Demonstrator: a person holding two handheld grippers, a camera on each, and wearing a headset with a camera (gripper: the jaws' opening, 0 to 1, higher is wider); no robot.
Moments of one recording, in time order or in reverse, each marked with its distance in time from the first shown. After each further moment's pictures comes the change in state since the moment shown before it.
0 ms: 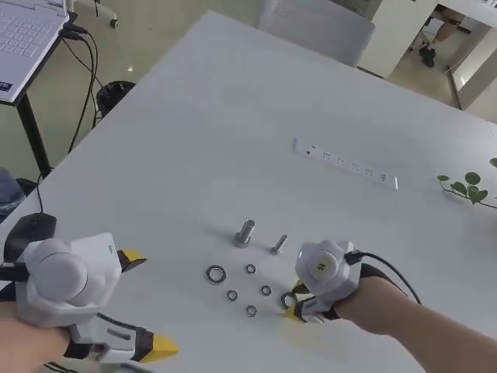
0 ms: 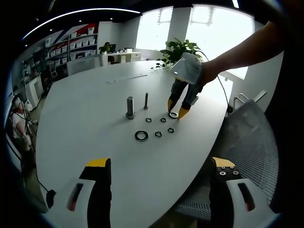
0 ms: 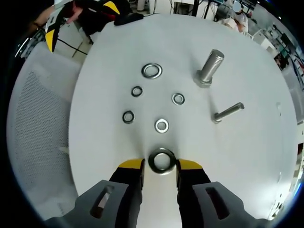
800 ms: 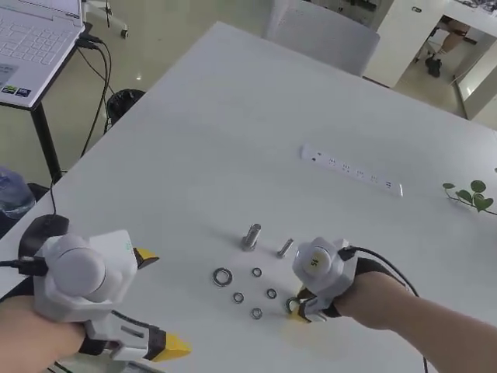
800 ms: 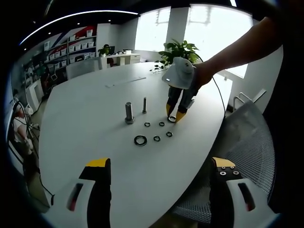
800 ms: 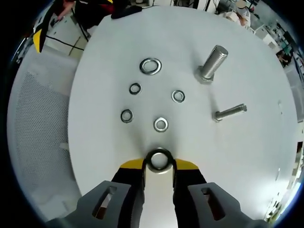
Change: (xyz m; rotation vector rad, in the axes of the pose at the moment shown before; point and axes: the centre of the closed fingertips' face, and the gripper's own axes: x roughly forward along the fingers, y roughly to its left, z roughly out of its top) left arm -0.008 -0.006 0.014 0.025 -0.007 0.010; right arm 0.000 0.001 0.001 0.014 0.088 0.004
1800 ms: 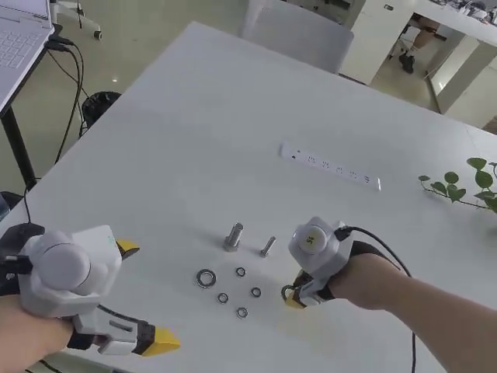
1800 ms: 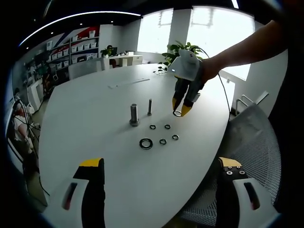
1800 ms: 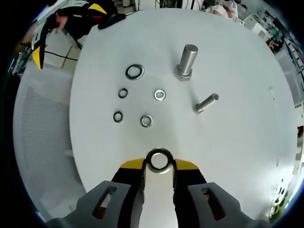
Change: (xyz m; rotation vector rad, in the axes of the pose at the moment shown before) left arm 0.010 0.014 0.000 -0.010 -0.019 0.017; right arm -0.027 -0.017 -0.005 0.108 -0.010 -0.010
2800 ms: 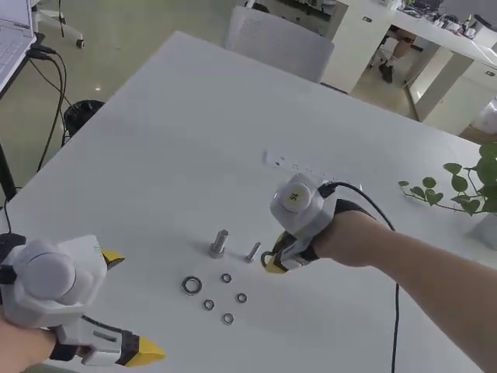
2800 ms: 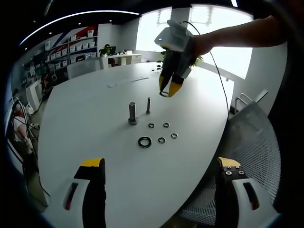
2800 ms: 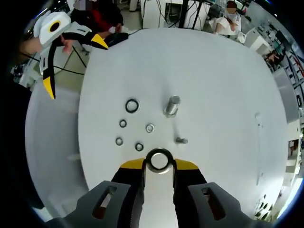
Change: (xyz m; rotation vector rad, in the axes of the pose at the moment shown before) left arm 0.001 -0.001 -0.001 -0.001 0.010 -0.010; right arm -0.054 -0.021 0.064 -0.080 -0.058 -0.026
